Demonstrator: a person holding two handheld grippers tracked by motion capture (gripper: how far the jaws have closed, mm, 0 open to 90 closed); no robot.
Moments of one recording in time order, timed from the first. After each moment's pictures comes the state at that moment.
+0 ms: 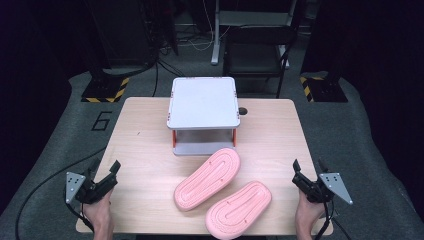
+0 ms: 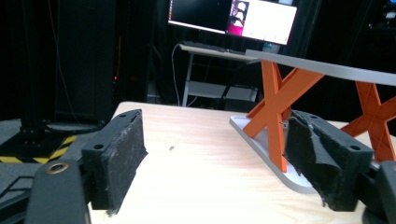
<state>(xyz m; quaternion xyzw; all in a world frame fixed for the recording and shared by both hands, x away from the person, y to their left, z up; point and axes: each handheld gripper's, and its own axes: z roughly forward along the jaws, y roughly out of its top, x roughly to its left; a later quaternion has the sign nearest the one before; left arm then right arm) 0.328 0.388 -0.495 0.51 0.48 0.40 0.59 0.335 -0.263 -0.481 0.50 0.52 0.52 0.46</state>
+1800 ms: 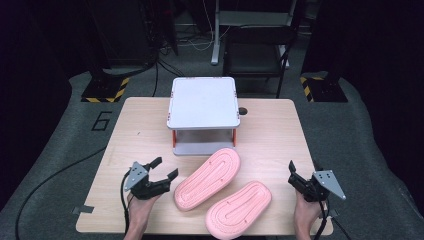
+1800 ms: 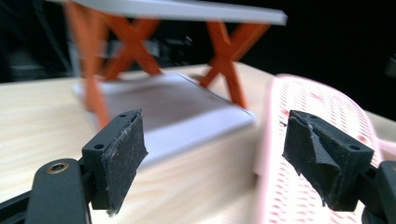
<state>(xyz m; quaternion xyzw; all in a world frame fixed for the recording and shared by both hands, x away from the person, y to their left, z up) 0.350 0.245 -0.487 0.68 0.36 0.24 0.60 0.341 -0.256 -0.486 0.51 0.55 0.49 0.45</state>
